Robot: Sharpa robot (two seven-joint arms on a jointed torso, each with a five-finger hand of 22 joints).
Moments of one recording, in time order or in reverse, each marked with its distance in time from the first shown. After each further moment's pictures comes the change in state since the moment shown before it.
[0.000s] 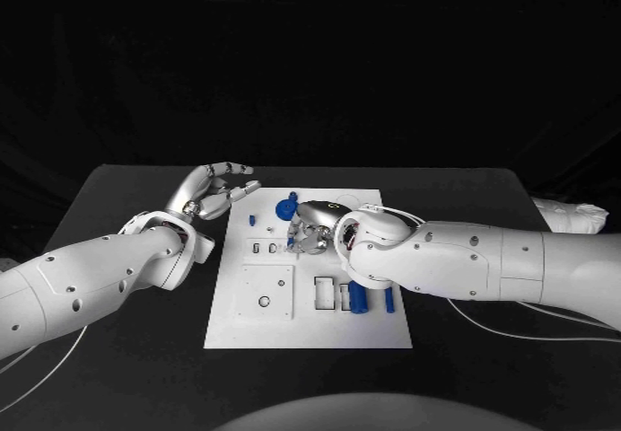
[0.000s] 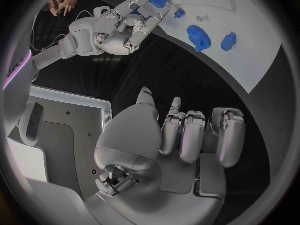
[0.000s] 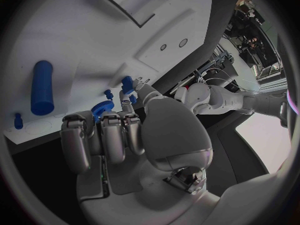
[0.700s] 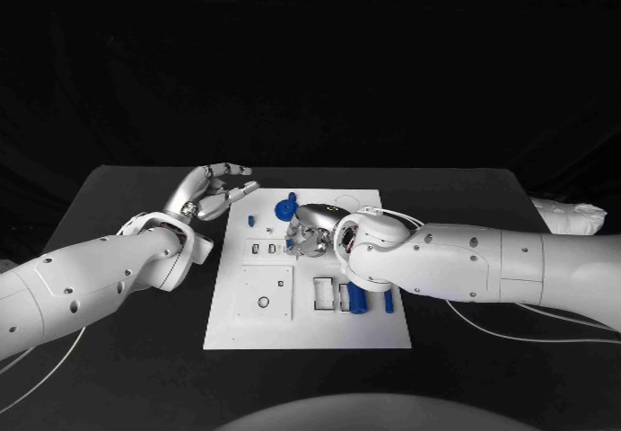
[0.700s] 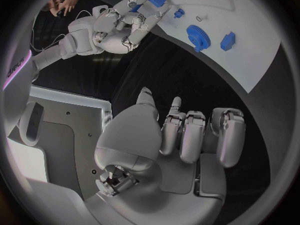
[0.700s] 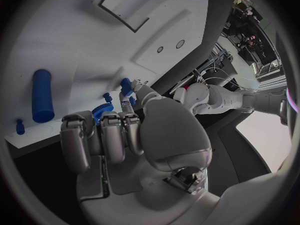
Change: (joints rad) left arm 0.000 -0.002 0.000 0.001 0.000 0.000 0.000; left_hand 0.000 0.000 0.000 0.000 0.000 0.007 0.000 0.000 0.000 0.000 0.000 0.000 0.000 0.000 0.000 0.000 0.000 0.000 0.000 0.000 0.000 0.000; right arm -0.005 -0.004 0.000 0.010 0.018 0.003 0.001; right_hand 0.005 -0.005 -0.001 -0.007 -0.009 -0.042 -0.007 0.001 -0.014 0.000 0.002 0.000 0.000 0.000 0.000 0.000 0.000 0.000 0.000 0.007 0.000 0.000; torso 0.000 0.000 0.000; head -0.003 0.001
